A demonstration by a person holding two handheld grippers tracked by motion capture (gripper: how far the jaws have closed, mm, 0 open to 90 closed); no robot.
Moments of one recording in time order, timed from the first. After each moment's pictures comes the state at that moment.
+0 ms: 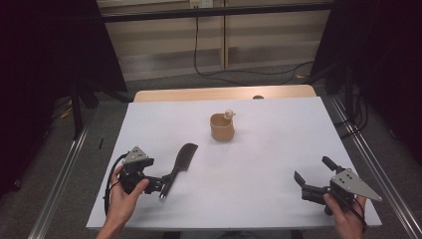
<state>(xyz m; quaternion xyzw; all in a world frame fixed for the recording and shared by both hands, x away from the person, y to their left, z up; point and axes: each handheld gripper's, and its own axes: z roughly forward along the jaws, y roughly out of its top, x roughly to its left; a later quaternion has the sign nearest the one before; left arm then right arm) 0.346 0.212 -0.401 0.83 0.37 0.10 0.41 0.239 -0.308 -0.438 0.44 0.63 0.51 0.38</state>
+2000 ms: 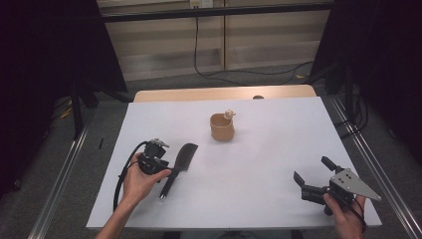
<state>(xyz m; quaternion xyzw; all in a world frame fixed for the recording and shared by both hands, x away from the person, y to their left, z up) 0.395 0.177 -0.416 0.88 0.40 0.02 0.26 0.240 -0.308 -0.439 0.44 0.63 0.51 0.38</state>
